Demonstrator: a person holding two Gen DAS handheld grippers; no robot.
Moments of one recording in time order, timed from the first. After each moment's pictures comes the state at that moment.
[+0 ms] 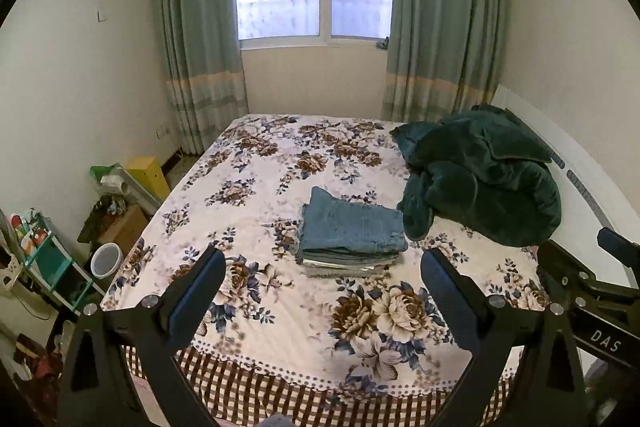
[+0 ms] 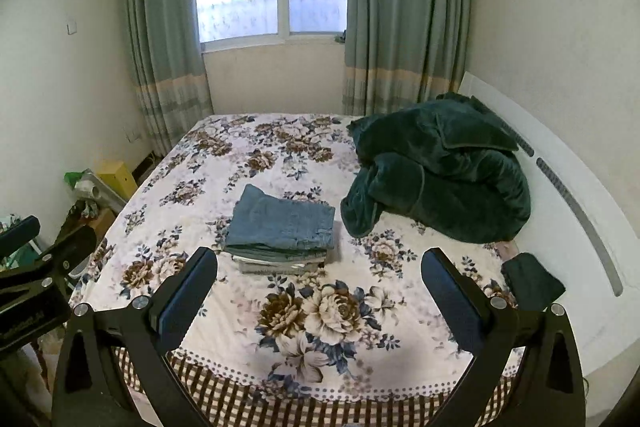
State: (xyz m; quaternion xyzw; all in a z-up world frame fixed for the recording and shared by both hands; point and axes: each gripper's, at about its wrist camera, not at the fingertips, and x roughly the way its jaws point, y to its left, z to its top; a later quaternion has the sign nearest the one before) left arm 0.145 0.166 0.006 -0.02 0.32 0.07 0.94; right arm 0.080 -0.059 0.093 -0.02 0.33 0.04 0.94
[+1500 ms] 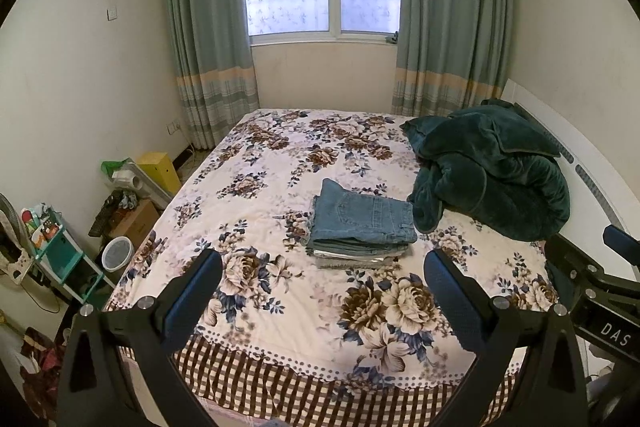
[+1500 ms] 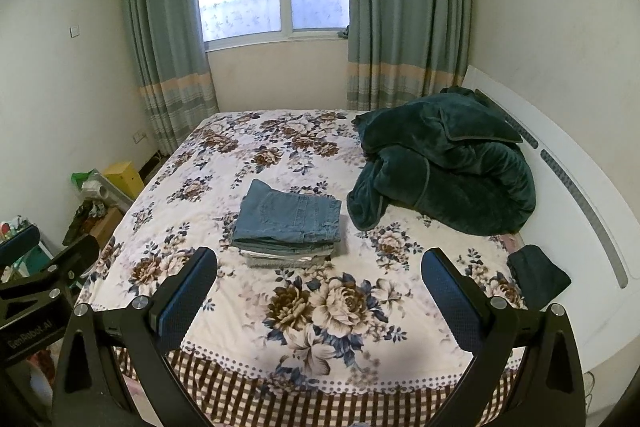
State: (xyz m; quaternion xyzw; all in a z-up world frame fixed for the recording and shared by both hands) left arm 0.127 0.161 0.001 -0.02 0.33 0.09 0.94; right arm 0.072 -0.054 0.080 -0.01 0.34 0.05 0.94
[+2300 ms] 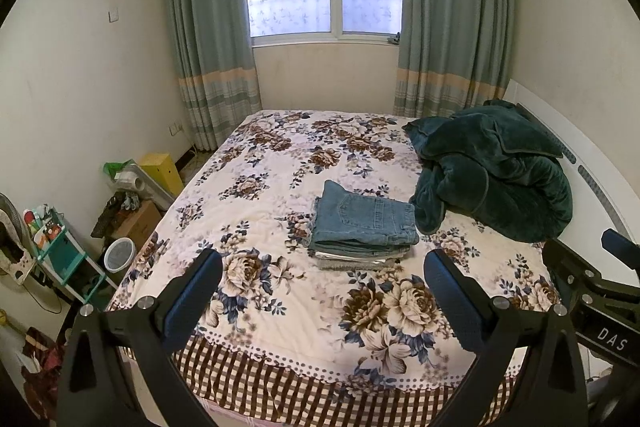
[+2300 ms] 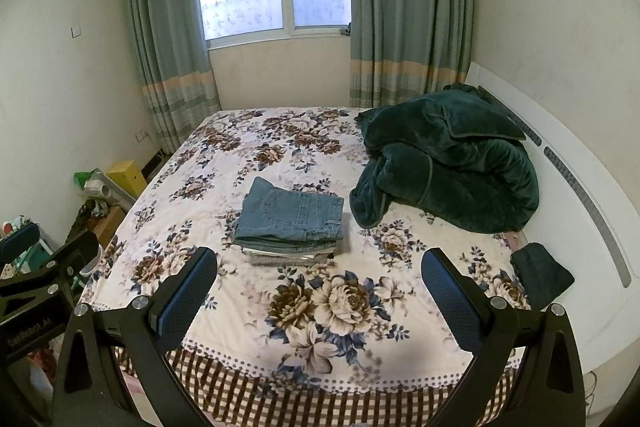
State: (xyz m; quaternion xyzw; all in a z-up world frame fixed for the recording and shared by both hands) left arm 0.130 0.161 0.000 -0.02 0.33 0.08 0.94; right arm 0.072 -0.053 0.078 0.00 0.34 0.06 0.94
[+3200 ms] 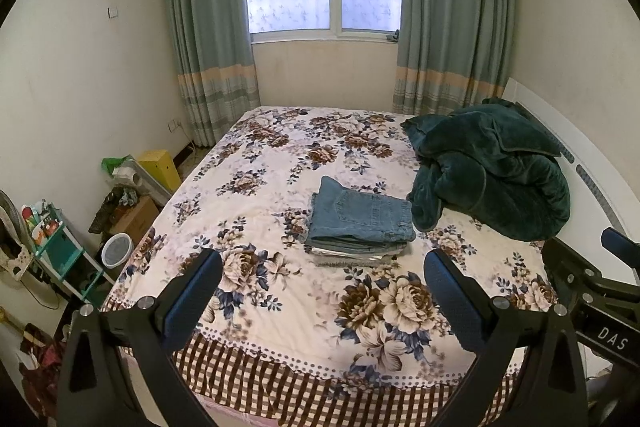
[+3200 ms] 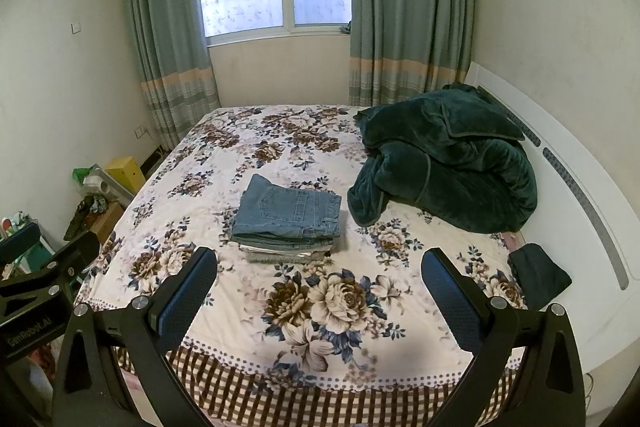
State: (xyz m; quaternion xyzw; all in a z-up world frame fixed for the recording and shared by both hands) left arm 0.127 0.159 -0.004 -0.02 0.33 0.08 0.94; right arm 0.069 -0.057 0.072 -0.01 0.34 0.06 0.94
